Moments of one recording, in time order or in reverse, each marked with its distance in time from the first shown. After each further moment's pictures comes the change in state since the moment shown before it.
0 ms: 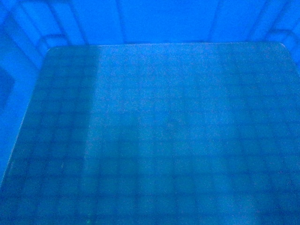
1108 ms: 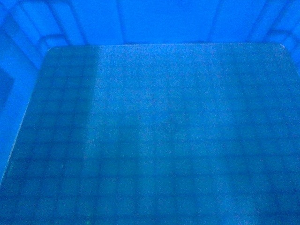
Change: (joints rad) left arm 0.000 -0.004 0.000 -0.001 0.000 0.002; right arm 0.000 0.000 0.000 -0.001 -0.001 -0.002
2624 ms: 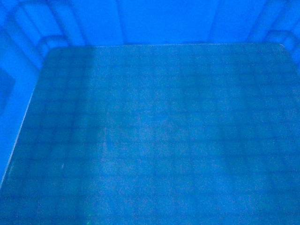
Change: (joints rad) left arm 0.000 0.004 0.000 0.001 0.000 0.000; right arm 0.000 0.000 0.000 0.001 -0.001 -0.005
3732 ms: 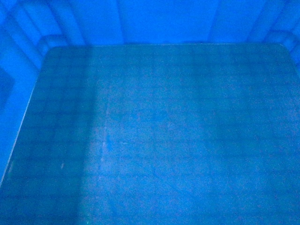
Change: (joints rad) left arm 0.000 0.000 0.000 0.000 -0.001 0.000; right arm 0.000 0.000 -0.001 -0.001 0.000 0.000
